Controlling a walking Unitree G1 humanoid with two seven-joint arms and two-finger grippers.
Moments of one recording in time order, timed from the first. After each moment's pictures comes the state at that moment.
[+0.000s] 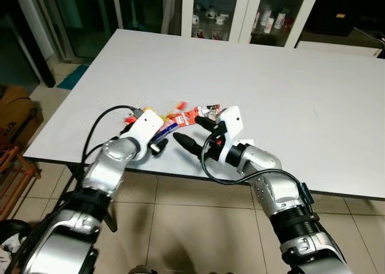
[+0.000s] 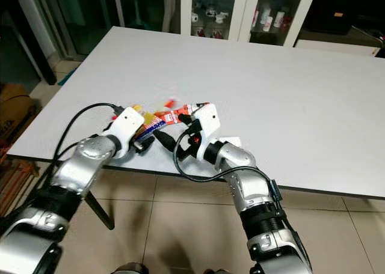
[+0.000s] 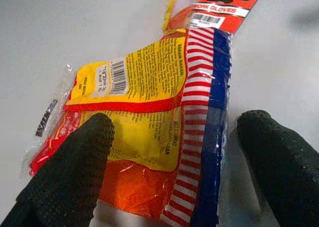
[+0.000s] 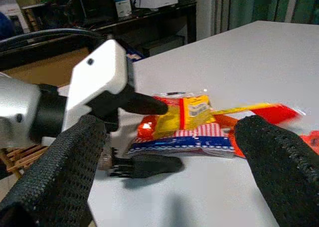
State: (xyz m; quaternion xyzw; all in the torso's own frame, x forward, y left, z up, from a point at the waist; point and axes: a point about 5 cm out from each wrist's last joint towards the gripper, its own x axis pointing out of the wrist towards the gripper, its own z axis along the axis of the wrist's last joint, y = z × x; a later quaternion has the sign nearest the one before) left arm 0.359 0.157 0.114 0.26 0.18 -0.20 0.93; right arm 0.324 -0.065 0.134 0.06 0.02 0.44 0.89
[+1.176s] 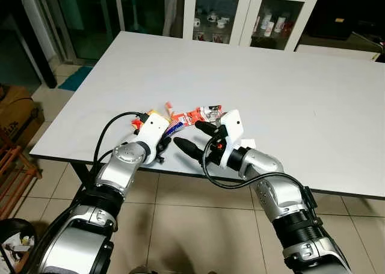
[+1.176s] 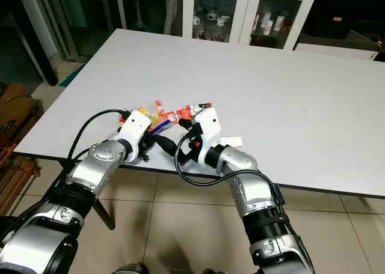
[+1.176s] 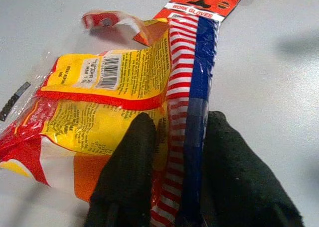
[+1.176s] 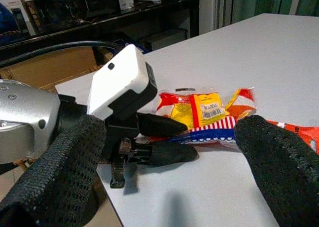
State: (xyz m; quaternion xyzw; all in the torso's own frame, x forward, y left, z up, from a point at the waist) left arm 0.360 0.142 0.098 0.20 0.20 -0.21 0.94; right arm 0.319 -0.068 0.131 0.06 0.04 0.44 0.89
